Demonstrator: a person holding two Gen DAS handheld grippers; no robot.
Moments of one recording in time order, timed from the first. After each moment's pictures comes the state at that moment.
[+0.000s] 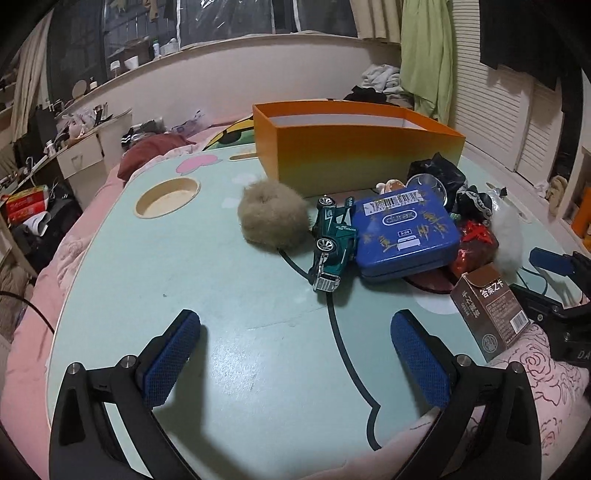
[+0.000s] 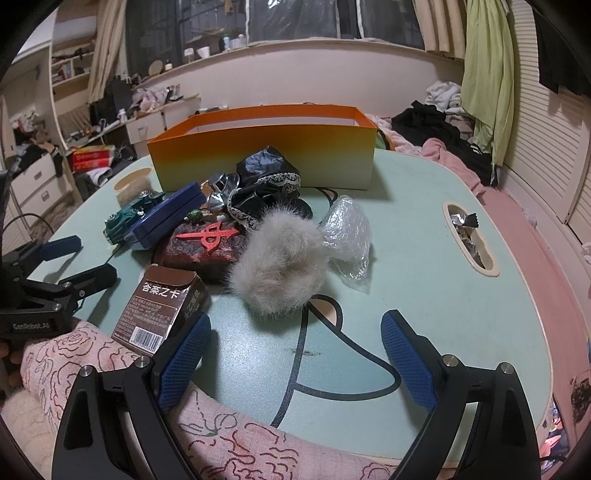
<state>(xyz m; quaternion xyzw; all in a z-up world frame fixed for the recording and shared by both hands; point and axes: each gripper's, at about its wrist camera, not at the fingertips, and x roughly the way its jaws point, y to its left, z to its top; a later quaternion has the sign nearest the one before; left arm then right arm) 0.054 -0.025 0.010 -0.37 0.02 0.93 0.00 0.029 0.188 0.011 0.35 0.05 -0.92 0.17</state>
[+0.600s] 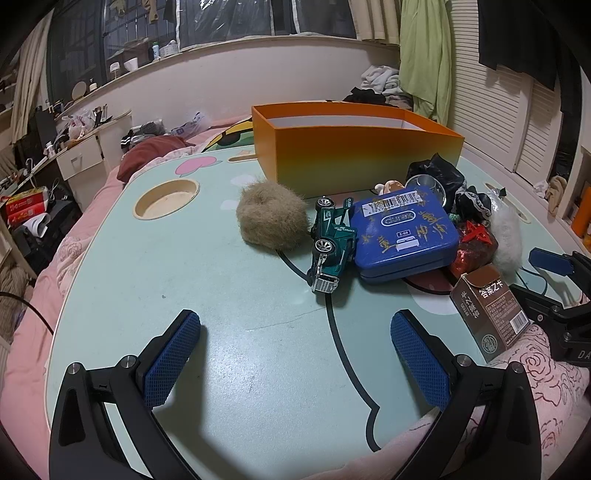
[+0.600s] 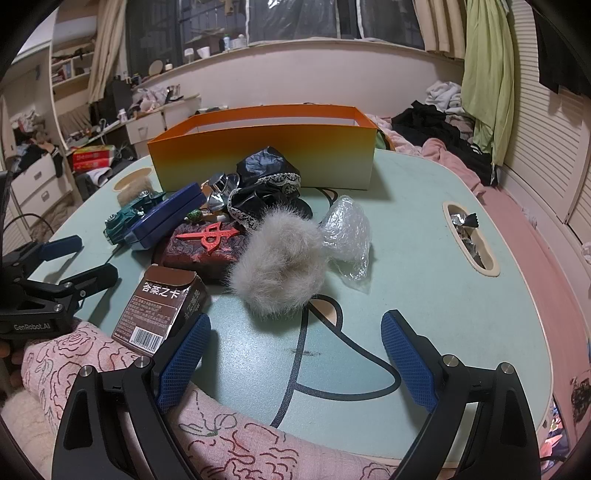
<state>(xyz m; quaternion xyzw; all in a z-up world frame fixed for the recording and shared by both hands) 0.059 -0.024 0.008 -0.37 0.02 0.93 0.00 0.029 0.188 0.011 0.35 0.05 -0.92 0.17</state>
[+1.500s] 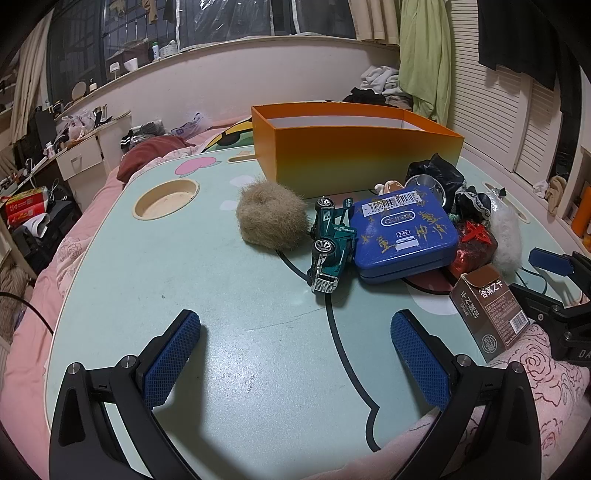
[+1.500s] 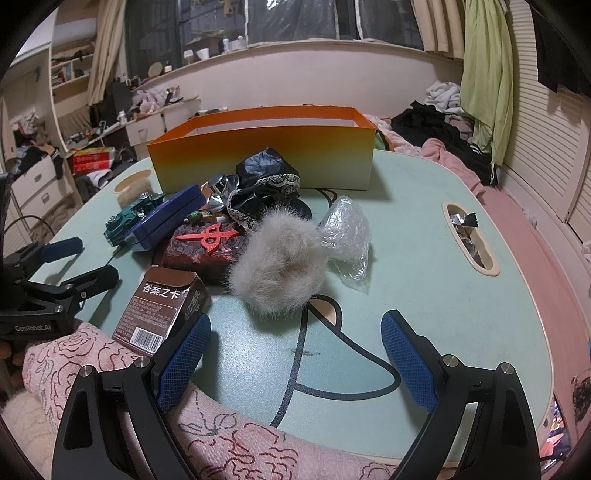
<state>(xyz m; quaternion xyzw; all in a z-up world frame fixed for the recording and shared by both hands) 0.060 -0.024 0.008 -0.36 0.02 0.93 0.00 0.029 0.189 0.012 0.35 0.05 -0.92 0.17</state>
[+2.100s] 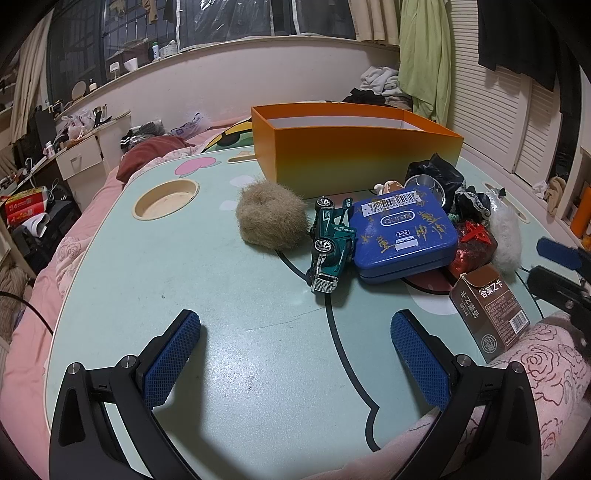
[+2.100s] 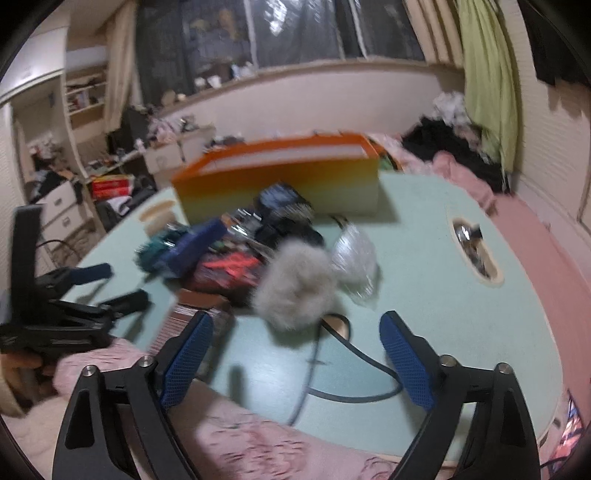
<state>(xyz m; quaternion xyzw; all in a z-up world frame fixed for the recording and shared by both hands) 0.061 -0.024 0.008 -0.36 0.02 0.93 0.00 0.047 0.196 0.034 0.30 0.01 -0.93 0.22</state>
